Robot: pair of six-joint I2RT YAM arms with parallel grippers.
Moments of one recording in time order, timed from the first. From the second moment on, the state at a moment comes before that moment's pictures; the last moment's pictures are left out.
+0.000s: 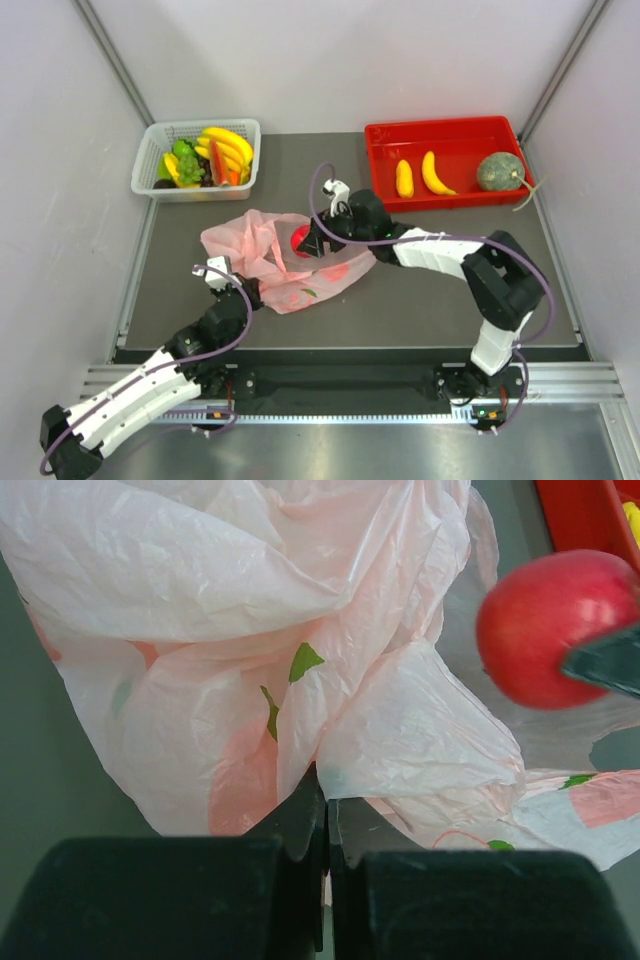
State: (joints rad) left arm -0.84 0.38 0.19 -0.17 -0.72 -0.66; right arm 0.75 1.79 1.06 0.30 -0.32 0.41
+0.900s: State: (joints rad) left arm -0.84 0.51 0.22 0.00 -0.50 -0.56; right arm 0.27 1.72 1.54 -0.24 -0.12 0.23
